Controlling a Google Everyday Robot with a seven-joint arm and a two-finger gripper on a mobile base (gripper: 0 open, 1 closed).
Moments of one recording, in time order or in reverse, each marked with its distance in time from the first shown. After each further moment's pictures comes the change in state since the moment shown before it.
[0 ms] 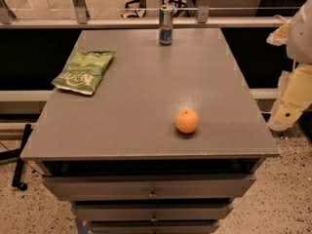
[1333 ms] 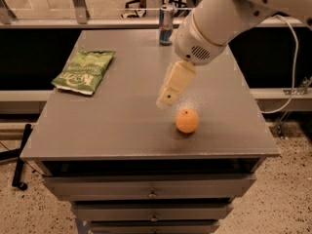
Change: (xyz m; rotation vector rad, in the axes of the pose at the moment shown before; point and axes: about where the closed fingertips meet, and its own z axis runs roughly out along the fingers) arm -0.190 -0.026 0.090 -0.045 -0.368 -0.066
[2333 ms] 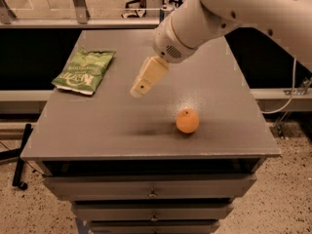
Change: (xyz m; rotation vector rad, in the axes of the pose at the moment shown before) arm -0.038 -0.032 0.045 0.055 -0.140 0.045
